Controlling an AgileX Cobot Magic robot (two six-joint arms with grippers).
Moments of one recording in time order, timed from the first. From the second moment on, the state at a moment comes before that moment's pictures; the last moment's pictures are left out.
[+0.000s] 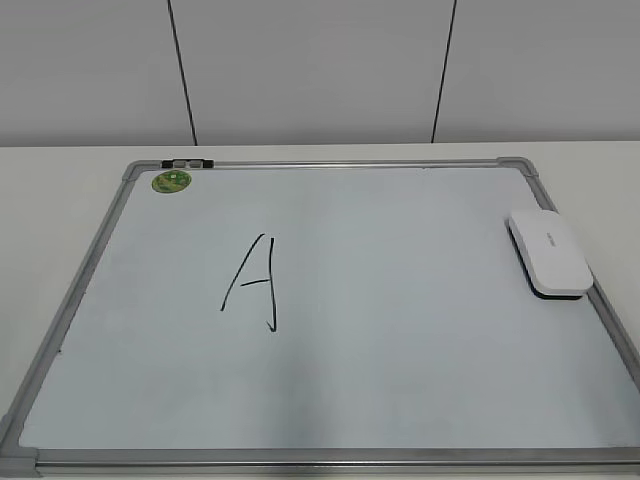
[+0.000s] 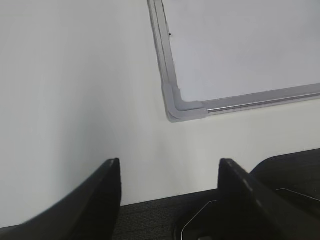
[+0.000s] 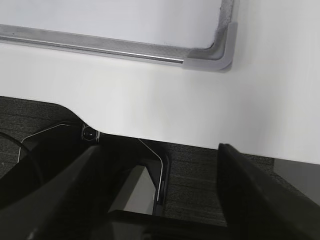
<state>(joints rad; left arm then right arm) -0.18 0.42 -0.51 0.01 1.09 -0.06 0.05 0.63 -0.49 0.11 1.13 -0.12</state>
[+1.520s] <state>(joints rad) -0.12 0.23 -0.51 -0.01 1.09 -0.07 0.05 0.47 -0.49 -0.04 1.12 0.03</state>
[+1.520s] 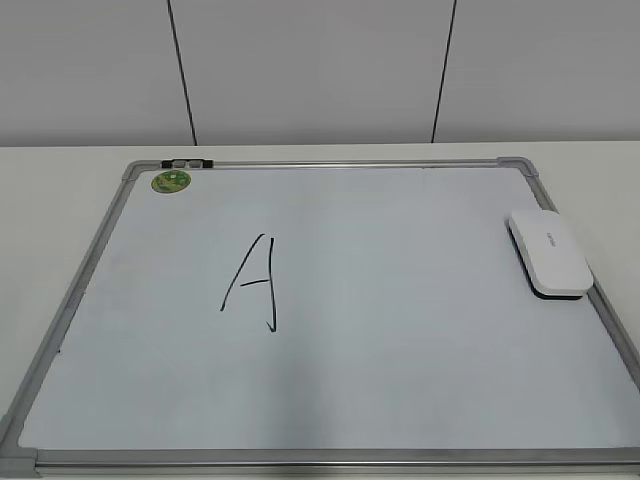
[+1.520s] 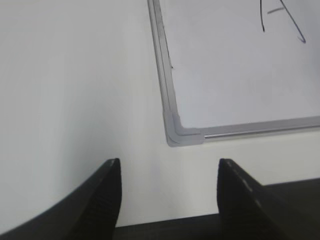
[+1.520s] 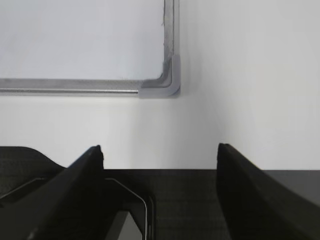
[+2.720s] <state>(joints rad) 0.00 0.01 -0.51 -0.01 1.10 -0.07 0.05 -0.02 -0.49 -0.04 1.14 0.03</state>
